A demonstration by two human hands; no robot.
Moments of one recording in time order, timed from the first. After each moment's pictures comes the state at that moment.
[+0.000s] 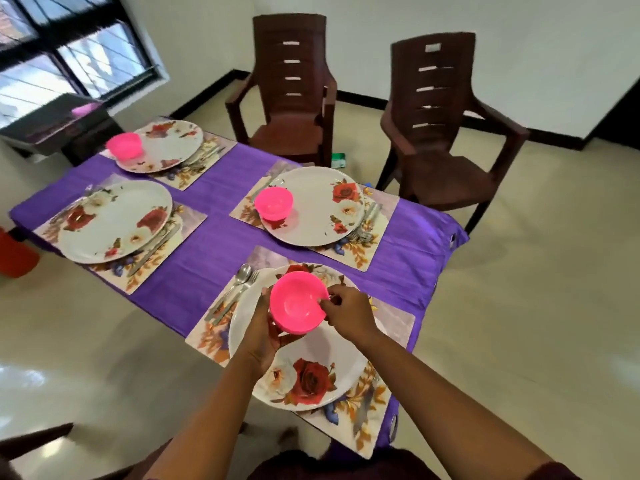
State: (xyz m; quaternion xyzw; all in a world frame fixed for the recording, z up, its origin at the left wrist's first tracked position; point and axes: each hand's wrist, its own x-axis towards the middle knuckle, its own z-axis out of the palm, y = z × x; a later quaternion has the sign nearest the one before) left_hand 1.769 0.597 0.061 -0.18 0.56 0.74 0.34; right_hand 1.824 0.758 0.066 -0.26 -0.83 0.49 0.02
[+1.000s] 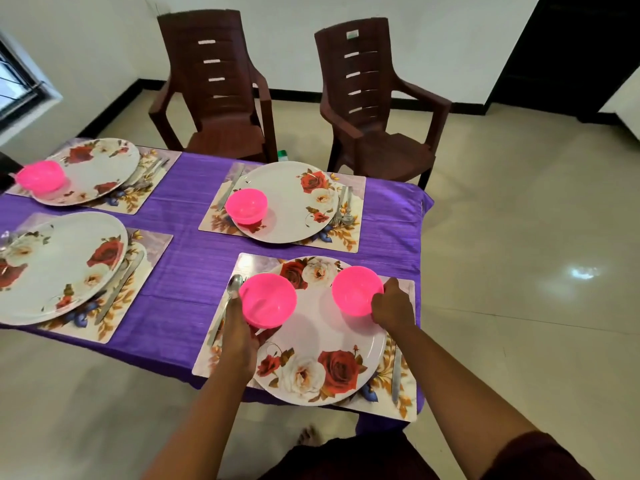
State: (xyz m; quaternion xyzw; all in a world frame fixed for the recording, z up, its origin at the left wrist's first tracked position) left_hand 1.701 0.536 0.037 -0.12 0.59 0.72 0.33; right_hand 1.853 0.753 0.032 -0.56 -0.73 0.39 0.02
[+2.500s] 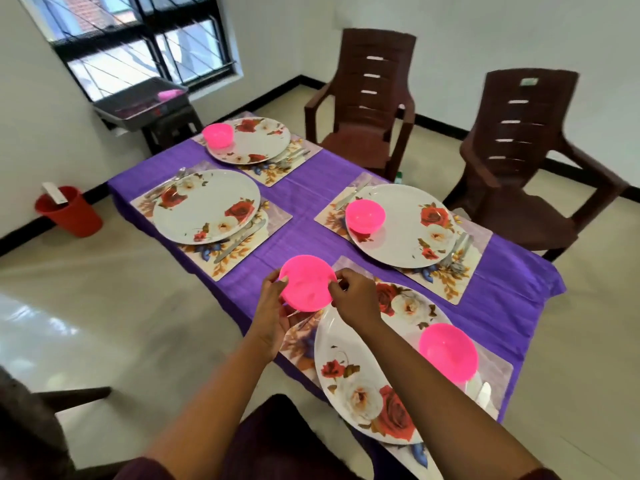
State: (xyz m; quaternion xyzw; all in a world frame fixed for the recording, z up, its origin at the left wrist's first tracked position) left_hand 1.665 0.466 0.073 -0.15 0.52 0.80 0.25; right_hand 1.696 0.624 0.083 -0.20 -0.87 0.45 0.08
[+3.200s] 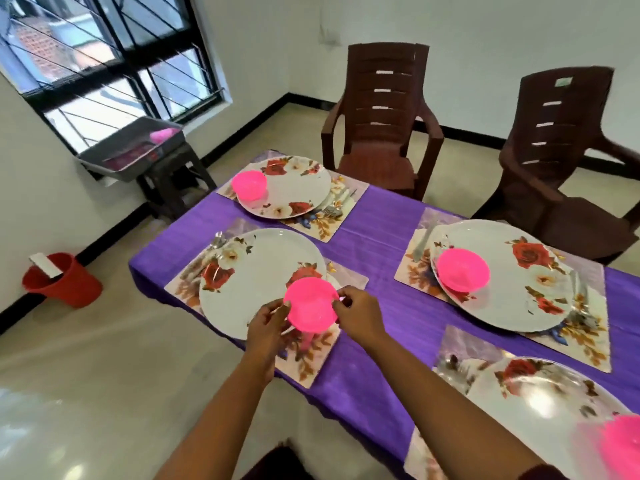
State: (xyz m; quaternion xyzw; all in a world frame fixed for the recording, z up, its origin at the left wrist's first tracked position) left_hand 1.404 0.314 0.053 -0.12 0.65 0.71 0.24; right_hand 1.444 0.487 0.044 -0.26 -0.84 0.47 0.05
